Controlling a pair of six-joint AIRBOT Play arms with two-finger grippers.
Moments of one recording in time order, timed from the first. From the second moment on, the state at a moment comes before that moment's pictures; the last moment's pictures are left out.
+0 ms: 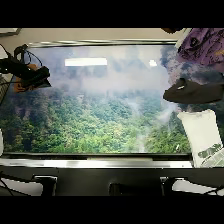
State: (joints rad) left arm 0.04 -1.67 1.97 1.31 -1.61 -1.81; right arm -0.70 -1.49 1.60 2.08 -1.11 -1.35
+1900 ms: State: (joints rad) left arm 0.00 -1.67 1.97 1.31 -1.63 -1.78; right arm -0.71 -0.98 0.85 1.32 -1.31 -0.89
